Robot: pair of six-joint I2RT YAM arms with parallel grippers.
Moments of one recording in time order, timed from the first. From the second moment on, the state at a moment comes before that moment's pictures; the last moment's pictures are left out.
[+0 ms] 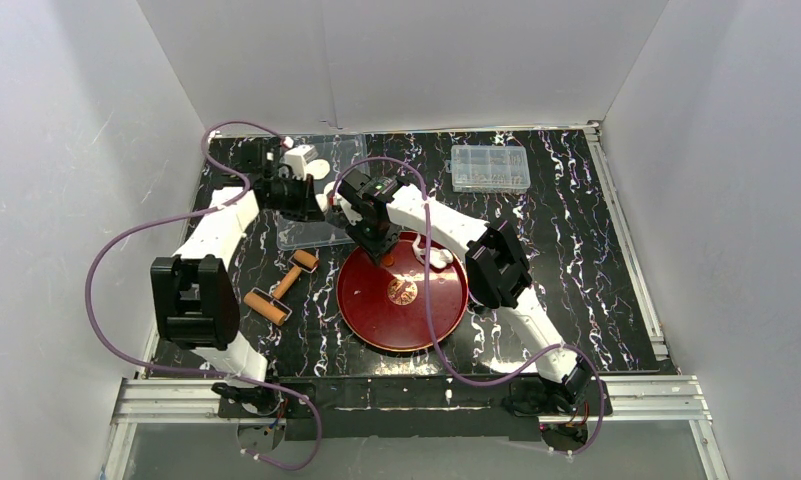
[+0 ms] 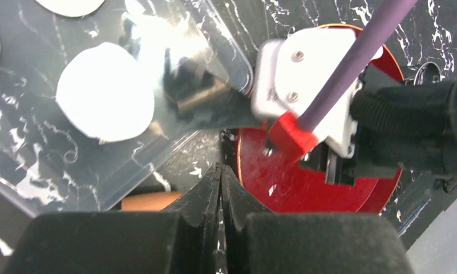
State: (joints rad) left arm -0.02 1.62 1.29 -0.70 0.63 0.18; right arm 0.90 2.38 2.21 -1.15 -0.08 0.02
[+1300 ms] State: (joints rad) left arm -0.13 1.81 1.32 -0.47 0.30 0.20; right arm 0.90 2.35 2.21 -1.15 -0.25 0.15
